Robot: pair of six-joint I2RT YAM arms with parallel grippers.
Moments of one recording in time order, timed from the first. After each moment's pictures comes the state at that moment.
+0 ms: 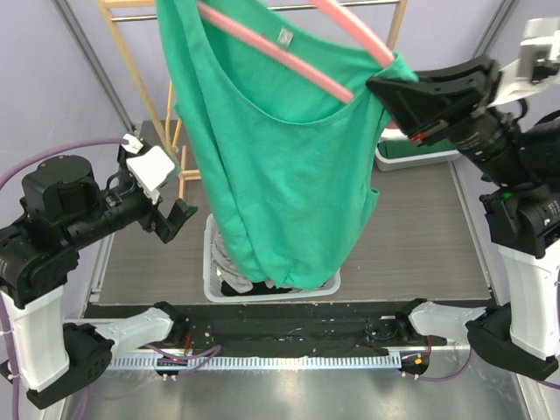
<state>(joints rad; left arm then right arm) -0.55 1.08 2.07 -1.36 0.15 0.39 0.53 1.19 2.06 -0.24 -0.45 0.28</state>
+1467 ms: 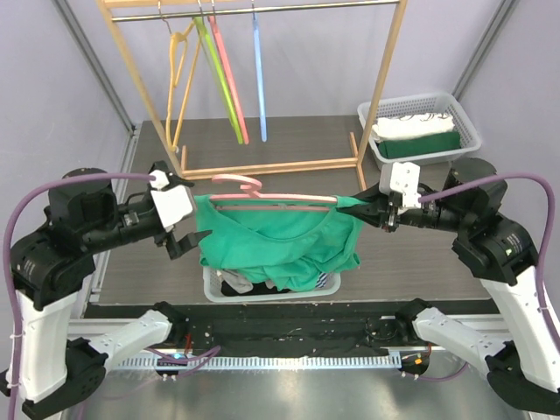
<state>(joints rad) -0.54 0.95 1.80 -1.27 0.41 0.60 0.54 0.90 1.45 -0.72 -0.73 -0.40</state>
